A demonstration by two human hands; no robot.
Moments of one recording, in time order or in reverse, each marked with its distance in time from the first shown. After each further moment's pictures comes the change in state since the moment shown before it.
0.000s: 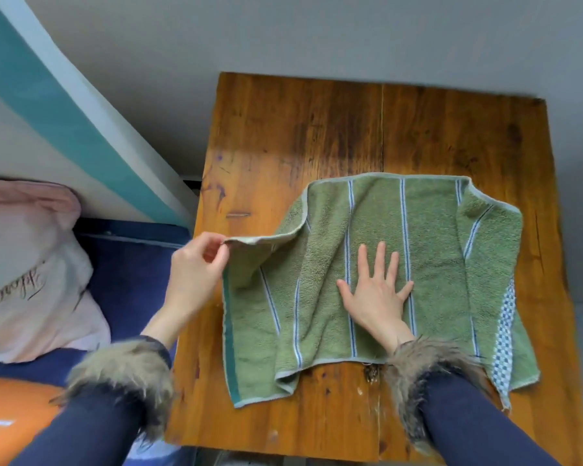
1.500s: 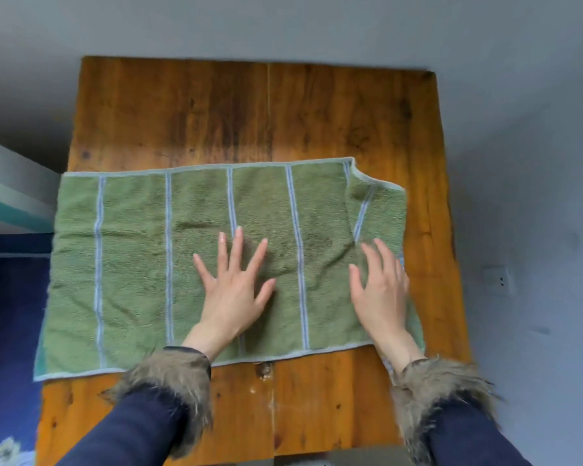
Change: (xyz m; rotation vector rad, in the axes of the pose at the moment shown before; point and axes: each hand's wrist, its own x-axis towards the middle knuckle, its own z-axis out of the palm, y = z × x) left_hand -0.056 0.097 0.185 0.659 -0.461 0.236; right_hand -0.006 0.162 -0.033 0.324 0.531 -0.026
